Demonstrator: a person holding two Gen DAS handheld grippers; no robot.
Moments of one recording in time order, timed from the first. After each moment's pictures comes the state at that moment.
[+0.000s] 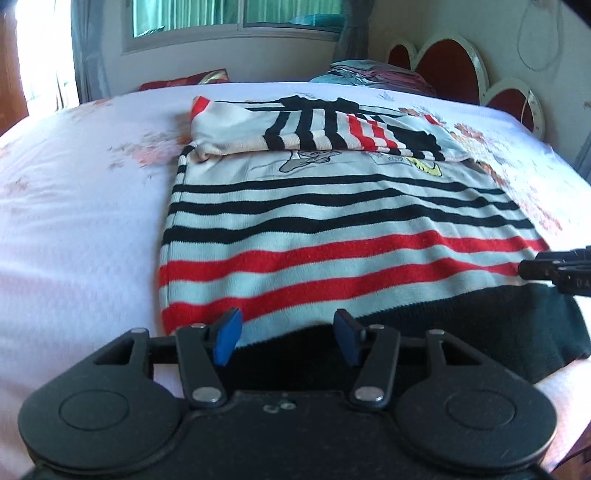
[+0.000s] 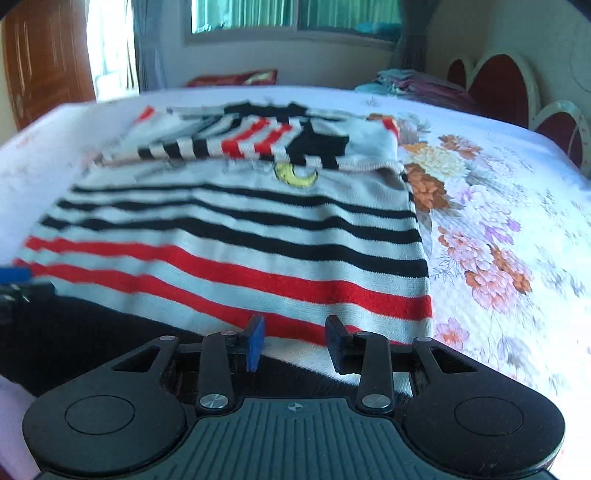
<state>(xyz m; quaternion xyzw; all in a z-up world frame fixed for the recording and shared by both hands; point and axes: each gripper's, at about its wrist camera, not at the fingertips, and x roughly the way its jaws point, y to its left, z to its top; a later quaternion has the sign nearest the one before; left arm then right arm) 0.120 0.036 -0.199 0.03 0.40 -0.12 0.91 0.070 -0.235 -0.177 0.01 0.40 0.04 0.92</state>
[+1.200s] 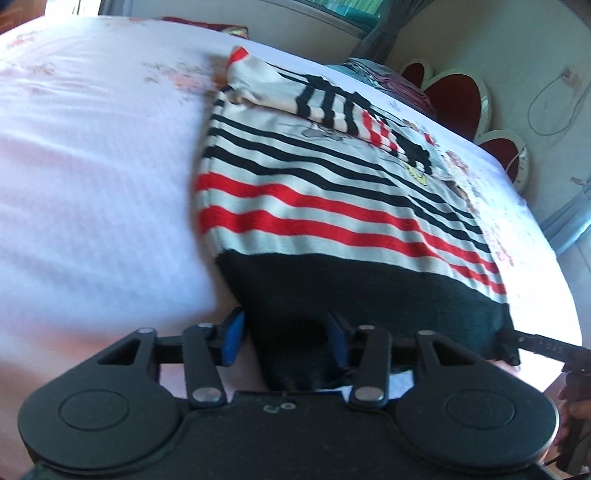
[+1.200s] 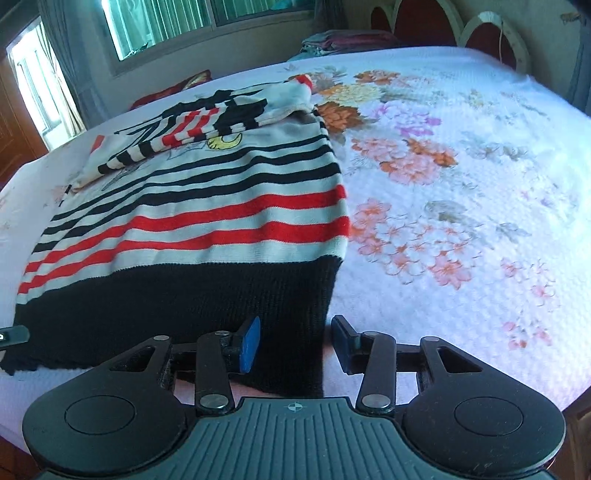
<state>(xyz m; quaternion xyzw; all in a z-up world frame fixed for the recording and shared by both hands) 0.090 0.097 -0.205 -0.13 0.45 -0.16 0.87 -0.002 -0.281 -0.182 0.14 0.42 -0.03 0.89</state>
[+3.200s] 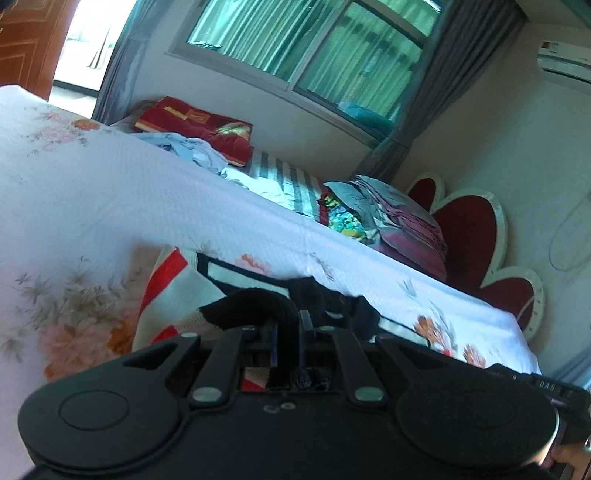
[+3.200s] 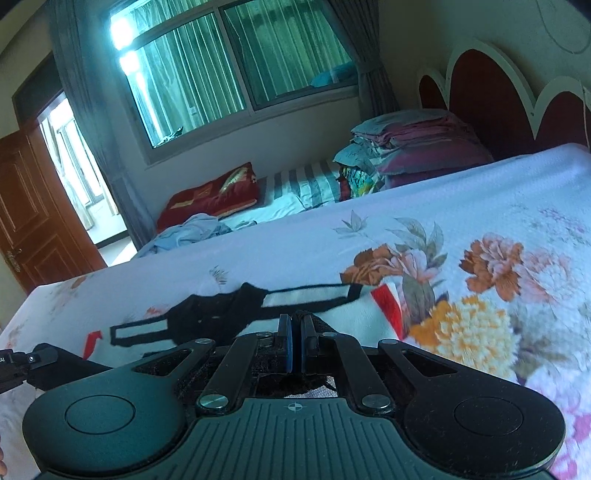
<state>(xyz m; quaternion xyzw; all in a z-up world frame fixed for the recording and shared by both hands) 0.382 0.050 -0.134 -0.21 0.31 -0.11 0.92 0.328 -0.339 -0.105 0.17 0.29 0.03 0.94</state>
